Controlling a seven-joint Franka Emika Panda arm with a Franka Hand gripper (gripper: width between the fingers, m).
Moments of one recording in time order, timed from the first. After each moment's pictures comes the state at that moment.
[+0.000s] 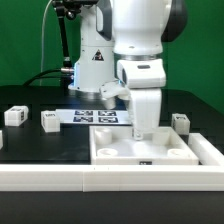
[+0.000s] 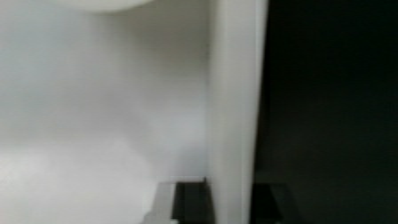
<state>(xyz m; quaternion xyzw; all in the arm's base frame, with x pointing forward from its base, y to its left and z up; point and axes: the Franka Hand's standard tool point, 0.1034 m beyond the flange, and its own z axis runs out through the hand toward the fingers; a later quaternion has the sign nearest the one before) 0.471 0.062 0.007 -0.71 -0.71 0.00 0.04</state>
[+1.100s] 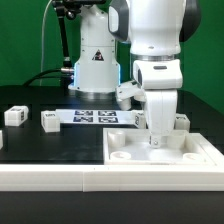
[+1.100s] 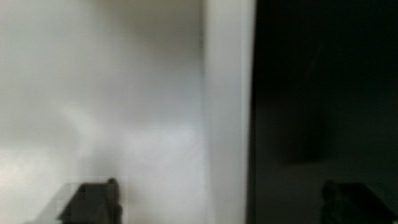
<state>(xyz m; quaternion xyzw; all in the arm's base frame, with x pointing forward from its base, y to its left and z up) 0.484 0.081 0.009 -0.73 -0.69 0.00 0.04</state>
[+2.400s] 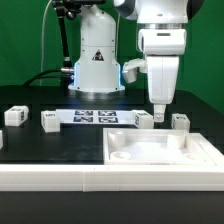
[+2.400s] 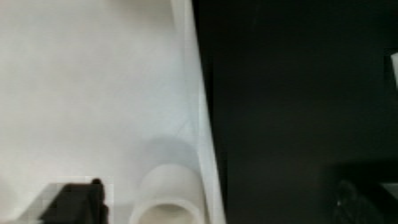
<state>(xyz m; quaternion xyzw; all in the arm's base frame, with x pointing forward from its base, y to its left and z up) 0.481 0.089 0.057 -0.77 -0.63 -0.01 0.02</state>
